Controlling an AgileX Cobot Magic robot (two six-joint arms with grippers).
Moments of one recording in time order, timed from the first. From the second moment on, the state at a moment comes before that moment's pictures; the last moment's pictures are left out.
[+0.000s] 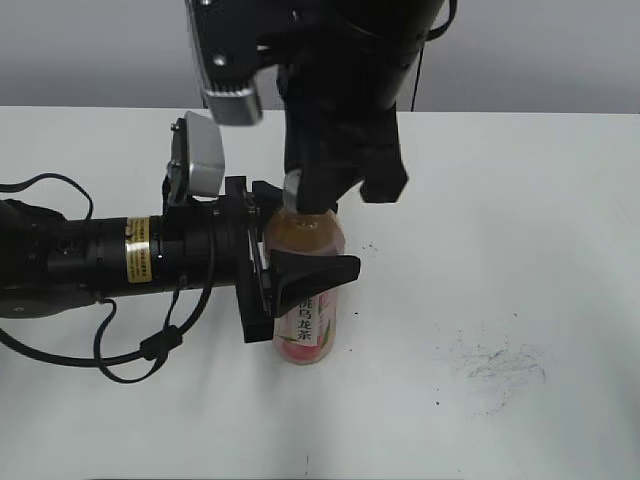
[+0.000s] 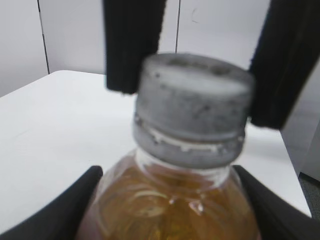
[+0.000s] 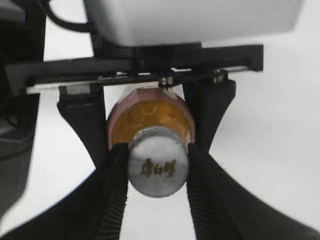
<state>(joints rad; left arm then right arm) -0.42 1.96 -0.73 1.05 -1.21 -0.41 0.76 1.85 -1.70 0.19 1.22 -1.21</state>
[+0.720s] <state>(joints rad) -0.42 1.96 -0.73 1.05 -1.20 -0.41 0.76 1.85 -1.70 0.20 1.21 -2.79</state>
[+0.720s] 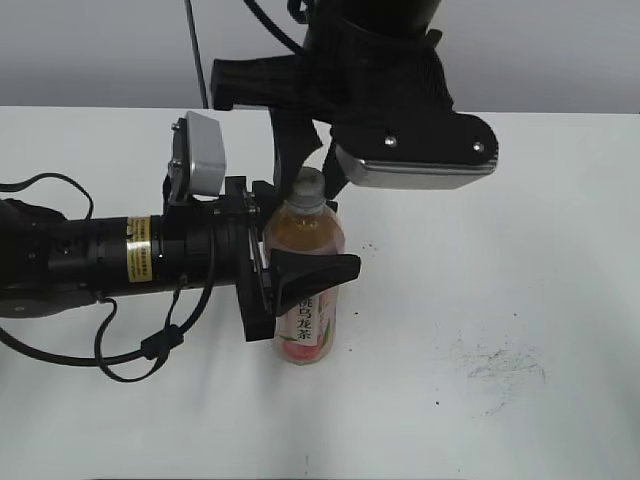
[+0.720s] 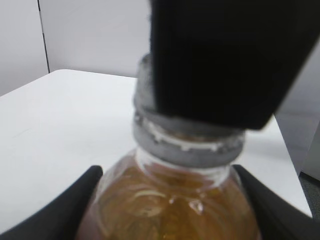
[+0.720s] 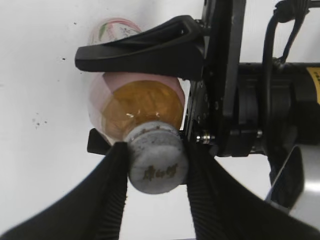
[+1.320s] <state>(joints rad) -0.42 1.96 -0.73 1.05 -1.20 -0.42 0.76 1.85 -1.70 0.19 1.21 -2.30</state>
